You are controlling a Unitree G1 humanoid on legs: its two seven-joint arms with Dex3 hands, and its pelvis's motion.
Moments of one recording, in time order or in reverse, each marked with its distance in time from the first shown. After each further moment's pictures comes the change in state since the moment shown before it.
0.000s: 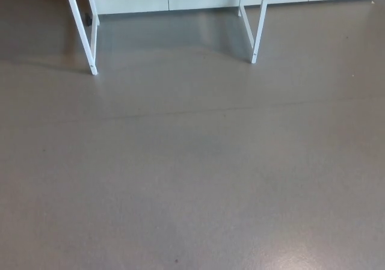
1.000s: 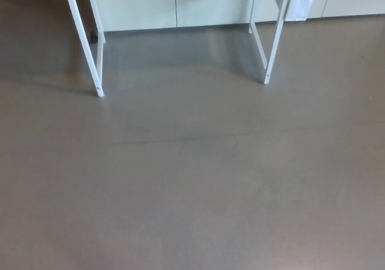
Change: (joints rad) left_arm -0.049 0.039 -0.024 0.038 -0.013 0.048 -0.053; right_arm 0.012 0.034 0.001 0.088 0.002 -0.093 0.023
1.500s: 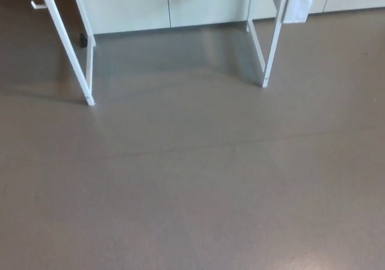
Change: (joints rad) left_arm 0.010 -0.005 0.004 -0.083 -0.010 0.023 -0.010; right_arm 0.006 0.001 -0.009 0.025 0.002 0.004 -0.017
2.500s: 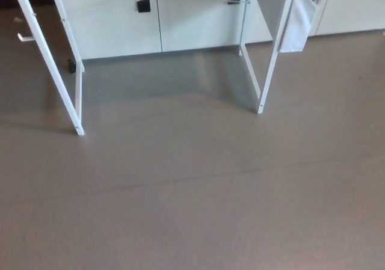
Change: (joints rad) left_arm -0.019 0.008 -0.021 0.033 0.003 0.010 -0.002; right_arm 0.032 0.011 -0.002 -0.005 0.006 -0.038 0.021
